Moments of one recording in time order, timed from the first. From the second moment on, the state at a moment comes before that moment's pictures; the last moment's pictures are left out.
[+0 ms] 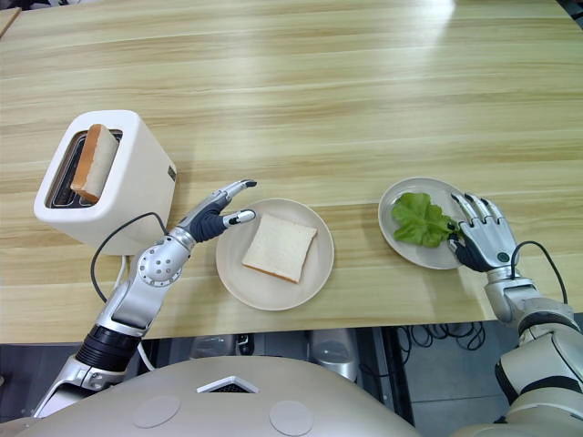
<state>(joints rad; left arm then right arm) 0.05 0.33 -0.30 -0.13 0.46 -0.01 -0.22 -0.28 -0.89 0.58 1.28 -0.92 -0.56 -1.08</state>
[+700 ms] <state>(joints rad) 0.03 0.33 -0.30 -0.09 0.46 -0.03 -0.19 -0.33 -0.90 0.55 1.14 -0.89 -0.69 -1.14</state>
